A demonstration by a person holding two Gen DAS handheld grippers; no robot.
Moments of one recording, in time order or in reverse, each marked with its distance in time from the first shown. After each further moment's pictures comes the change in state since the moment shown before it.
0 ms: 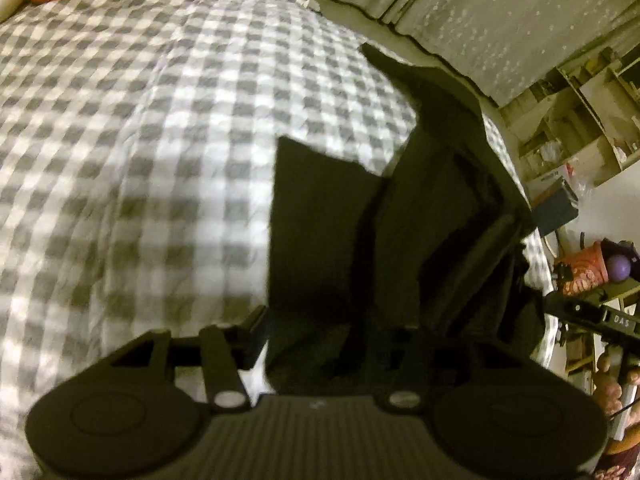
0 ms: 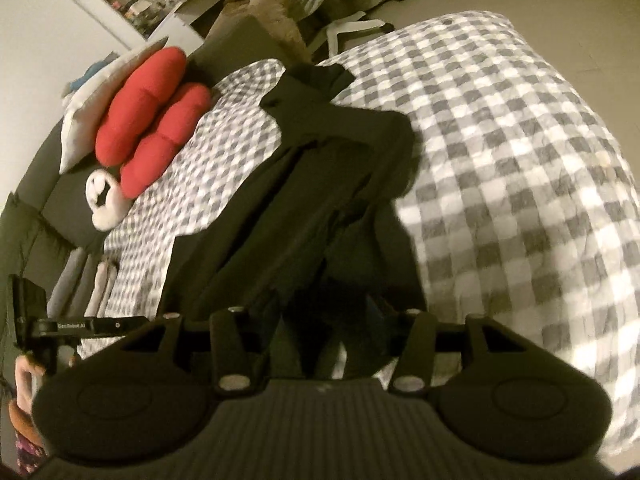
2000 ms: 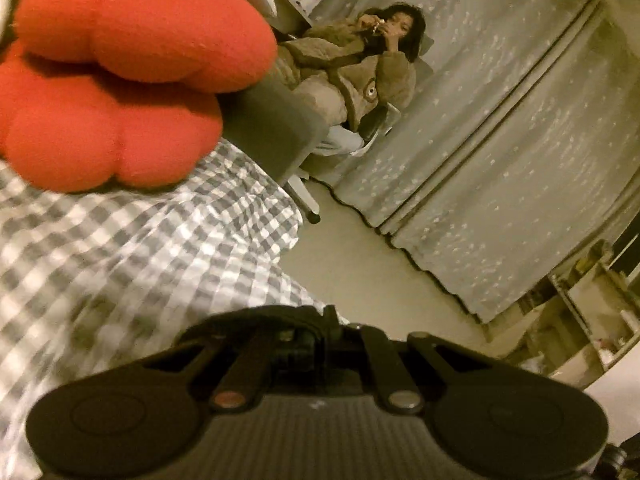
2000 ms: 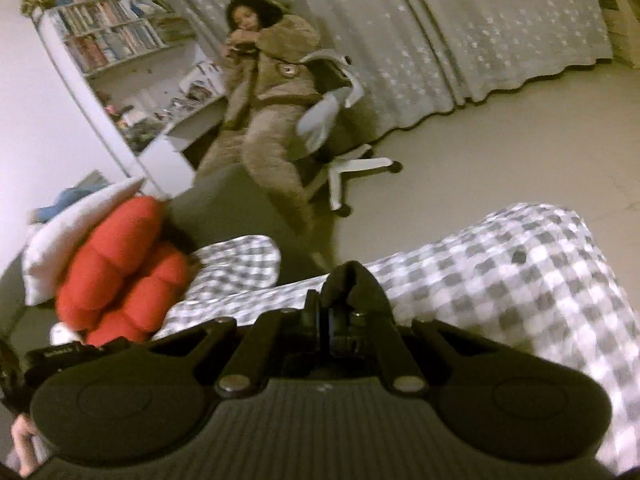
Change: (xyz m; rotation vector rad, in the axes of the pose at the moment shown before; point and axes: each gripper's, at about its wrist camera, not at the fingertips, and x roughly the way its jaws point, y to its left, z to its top) left arm 0.055 -0.021 0.204 -0.204 -0.615 -0.074; right arm 0.099 -0.008 0.198 -0.039 -0.400 -0.018
